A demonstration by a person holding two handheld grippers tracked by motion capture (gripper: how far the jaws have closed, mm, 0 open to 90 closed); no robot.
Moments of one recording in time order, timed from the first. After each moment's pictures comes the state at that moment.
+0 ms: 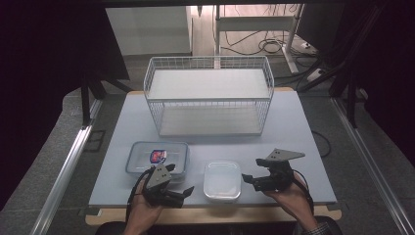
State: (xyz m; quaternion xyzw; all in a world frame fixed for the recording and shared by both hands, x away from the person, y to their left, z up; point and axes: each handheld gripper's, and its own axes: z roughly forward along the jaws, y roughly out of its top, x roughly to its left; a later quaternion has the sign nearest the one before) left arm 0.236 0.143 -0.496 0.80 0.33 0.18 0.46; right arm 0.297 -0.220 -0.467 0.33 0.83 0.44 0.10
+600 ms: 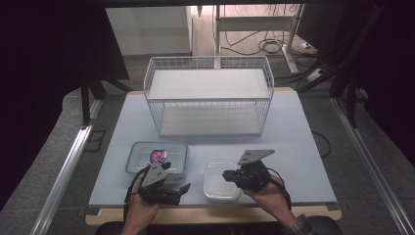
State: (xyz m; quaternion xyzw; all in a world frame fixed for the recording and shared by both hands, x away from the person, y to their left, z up) left arm 0.237 0.153 -0.494 0.79 0.35 0.19 0.47; right arm 0.291 -0.153 -0.459 0.24 0.87 0.42 0.04
